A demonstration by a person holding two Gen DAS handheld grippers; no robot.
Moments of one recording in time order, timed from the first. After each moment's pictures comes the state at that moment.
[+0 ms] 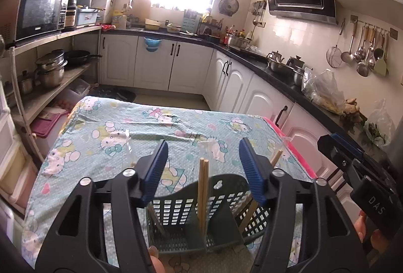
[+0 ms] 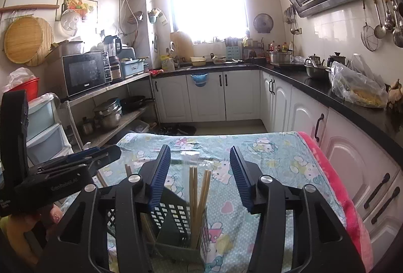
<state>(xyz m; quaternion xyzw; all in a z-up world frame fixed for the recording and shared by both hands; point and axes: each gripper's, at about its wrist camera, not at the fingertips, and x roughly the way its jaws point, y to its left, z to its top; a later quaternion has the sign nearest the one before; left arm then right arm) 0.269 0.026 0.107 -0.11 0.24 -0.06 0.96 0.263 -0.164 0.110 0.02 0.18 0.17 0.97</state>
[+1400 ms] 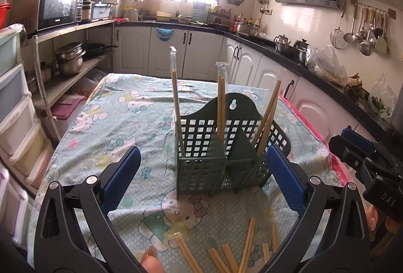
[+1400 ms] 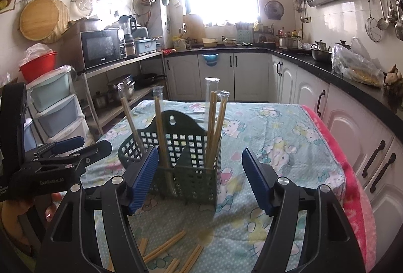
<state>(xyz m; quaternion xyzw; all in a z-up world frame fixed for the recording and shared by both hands) 0.170 0.030 0.061 -0.08 0.27 -0.02 0.96 0.173 -0.168 0.064 0.00 0.23 0.20 0.95</state>
